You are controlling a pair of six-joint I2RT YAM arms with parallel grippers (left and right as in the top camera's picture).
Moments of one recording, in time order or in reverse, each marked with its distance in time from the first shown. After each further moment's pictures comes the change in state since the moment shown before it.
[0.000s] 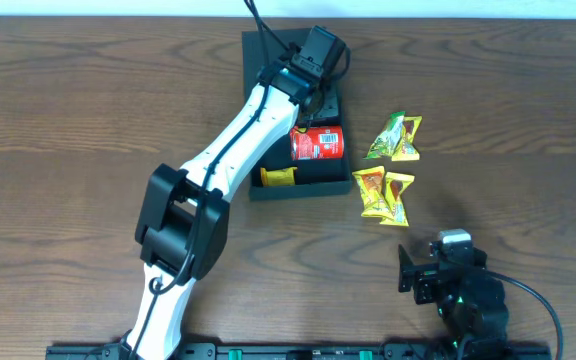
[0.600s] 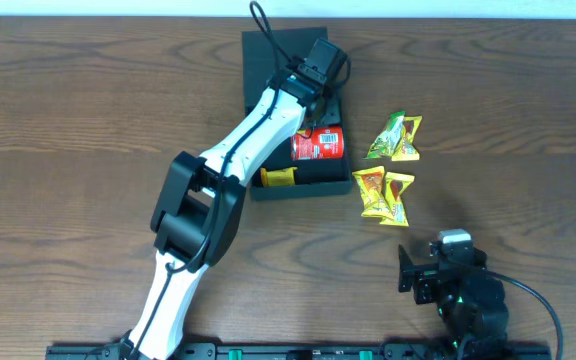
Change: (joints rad) left arm 0.000 0.111 0.000 0.056 0.026 -0.019; right arm 0.000 0.000 0.000 0.000 0.000 0.000
